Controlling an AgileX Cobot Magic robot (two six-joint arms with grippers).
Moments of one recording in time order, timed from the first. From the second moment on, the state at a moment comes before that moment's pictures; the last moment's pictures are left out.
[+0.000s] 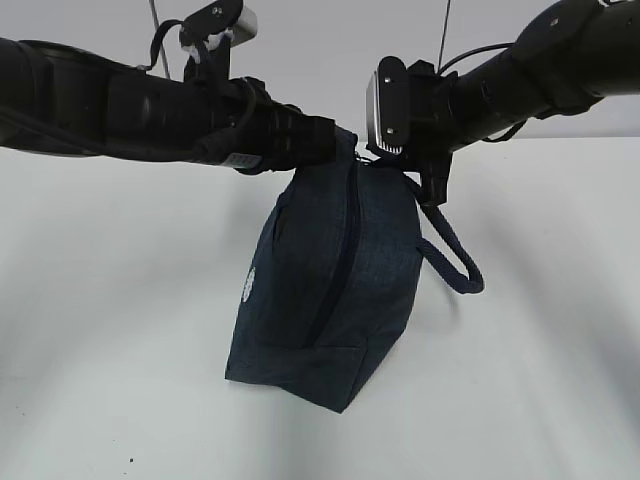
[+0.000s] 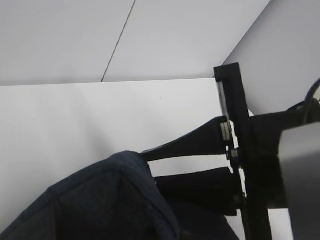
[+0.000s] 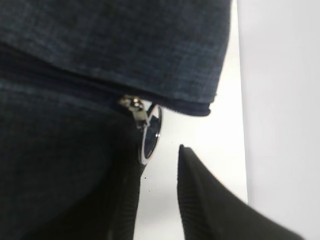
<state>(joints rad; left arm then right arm) -0.48 1.81 -1.20 -1.65 0.42 1.43 0.22 2.00 -1.47 0.85 0.52 -2.14</state>
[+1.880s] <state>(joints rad) -0.43 1.76 -1.19 -1.62 0.58 1.49 0.14 2.03 -1.48 1.26 0.68 -2.20</state>
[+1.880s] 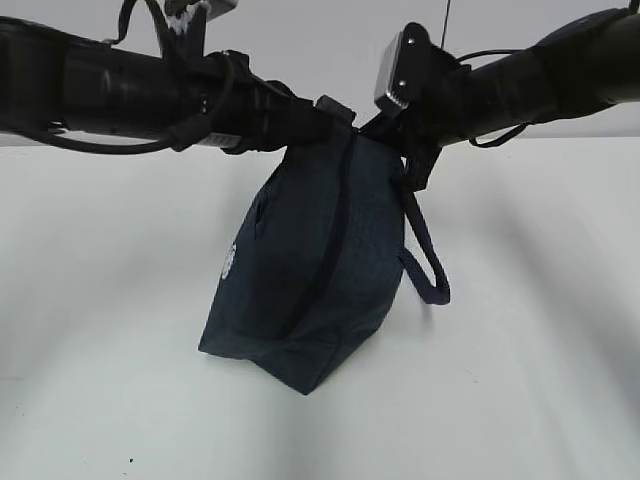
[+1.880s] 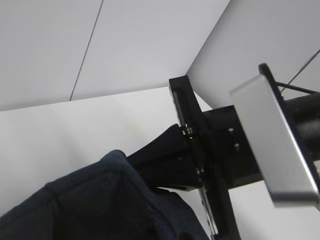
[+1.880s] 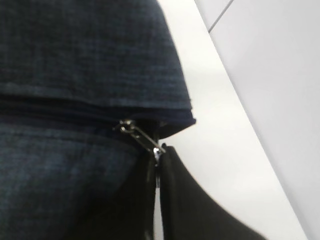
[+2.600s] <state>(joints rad) -0.41 1.75 -1.19 -1.62 0.70 1.49 0.06 2.11 -1.49 1.41 0.96 -2.08</state>
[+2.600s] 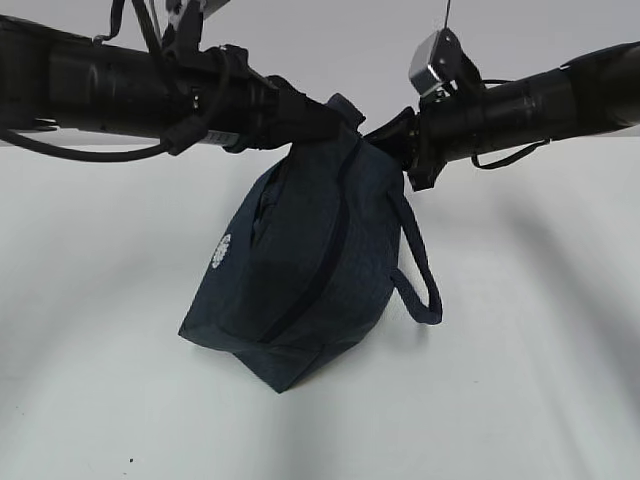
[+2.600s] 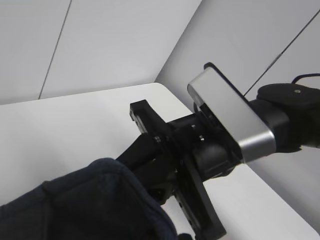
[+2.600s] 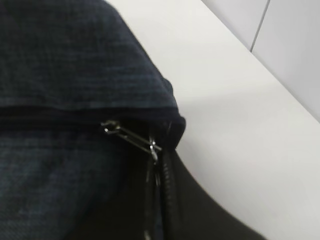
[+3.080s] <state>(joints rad) -0.42 1.75 -1.21 -1.62 0.79 1.49 -0.06 2.12 -1.49 1.43 1.19 -2.03</state>
